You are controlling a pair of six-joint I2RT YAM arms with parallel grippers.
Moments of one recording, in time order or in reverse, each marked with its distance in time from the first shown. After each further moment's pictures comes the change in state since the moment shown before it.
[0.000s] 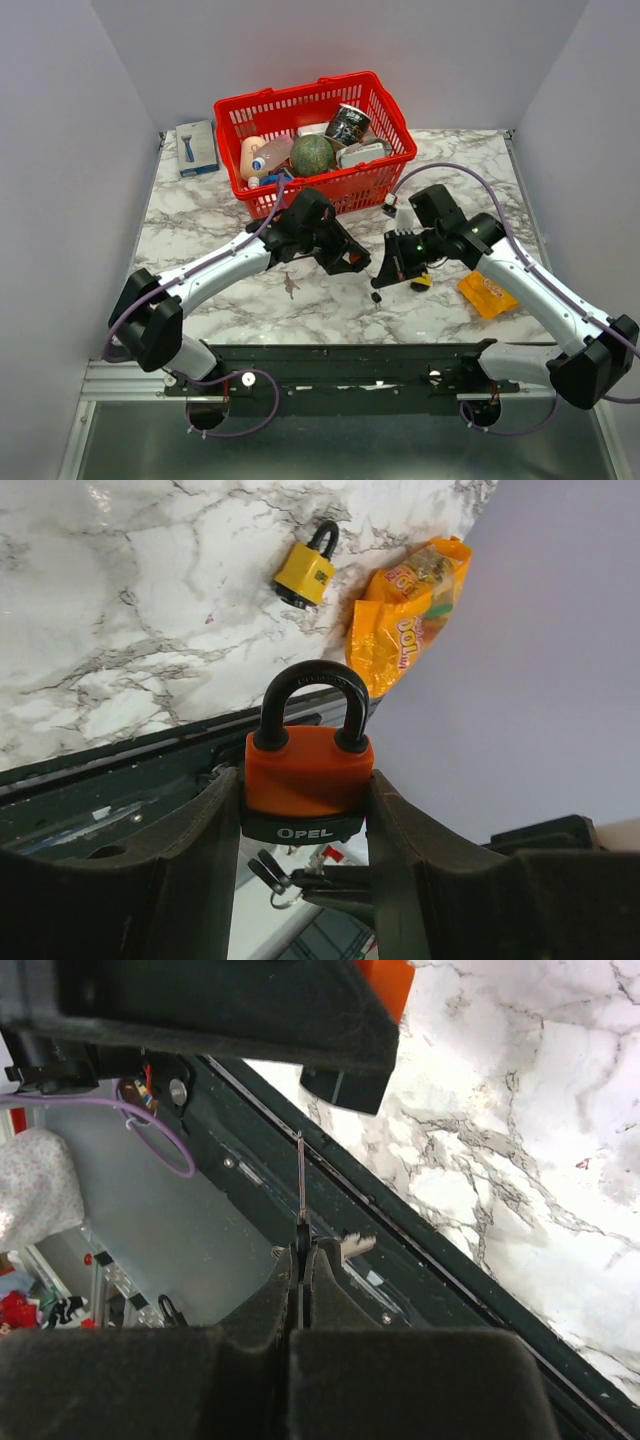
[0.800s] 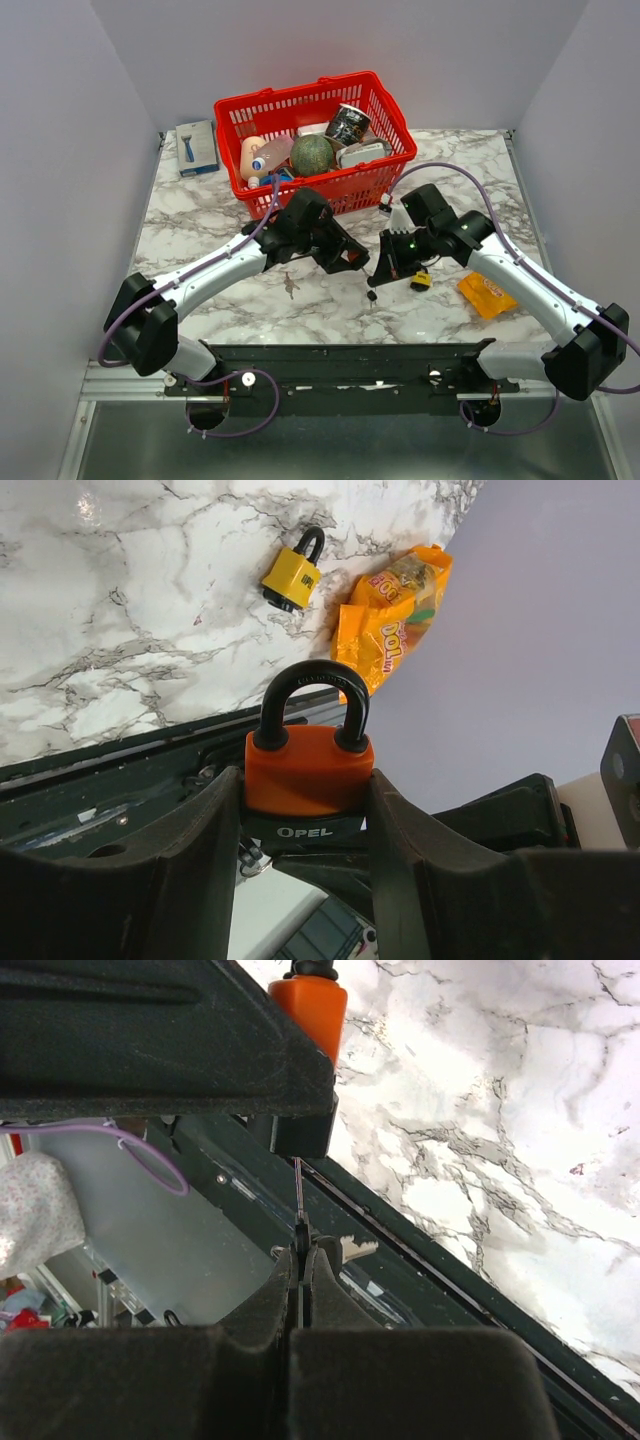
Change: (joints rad) left arm 0.002 -0.034 -0.018 0.022 -0.012 -0.037; right arm 0.006 0.054 -0.002 0.036 0.043 0.051
